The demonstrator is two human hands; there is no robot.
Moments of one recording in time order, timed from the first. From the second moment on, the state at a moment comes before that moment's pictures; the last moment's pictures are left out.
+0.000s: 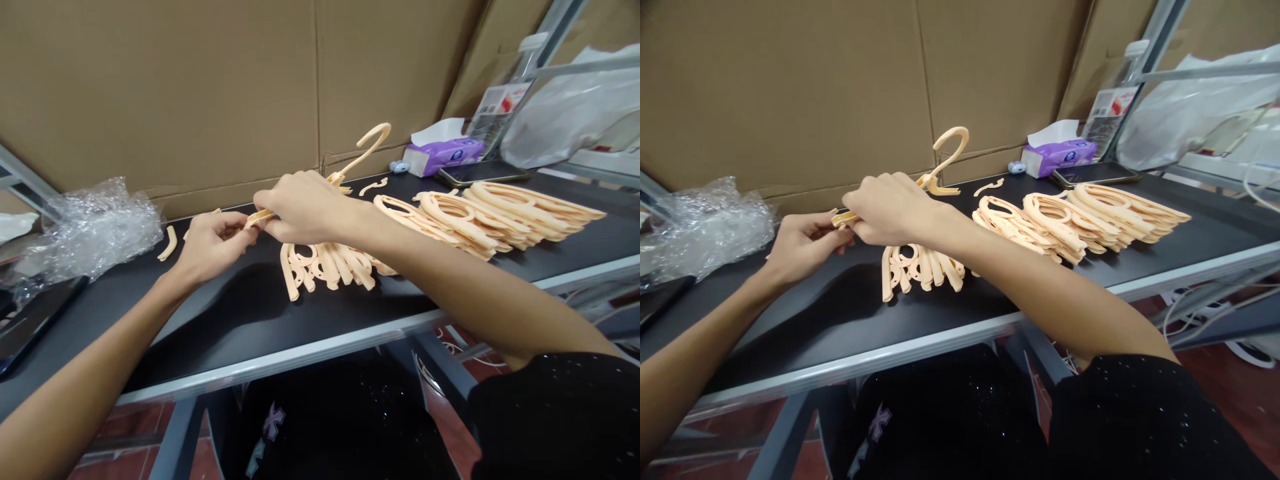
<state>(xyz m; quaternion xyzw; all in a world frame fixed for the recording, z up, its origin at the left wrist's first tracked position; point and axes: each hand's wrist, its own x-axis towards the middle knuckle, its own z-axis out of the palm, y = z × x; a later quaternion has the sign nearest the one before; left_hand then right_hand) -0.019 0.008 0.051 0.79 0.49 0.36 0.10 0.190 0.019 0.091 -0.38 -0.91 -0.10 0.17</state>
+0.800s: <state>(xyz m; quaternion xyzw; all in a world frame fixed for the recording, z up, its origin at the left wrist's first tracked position) -0.023 0.011 0.047 0.83 0.46 0.33 -0.03 0.190 0.021 0.083 -0.40 -0.91 -0.08 0.12</state>
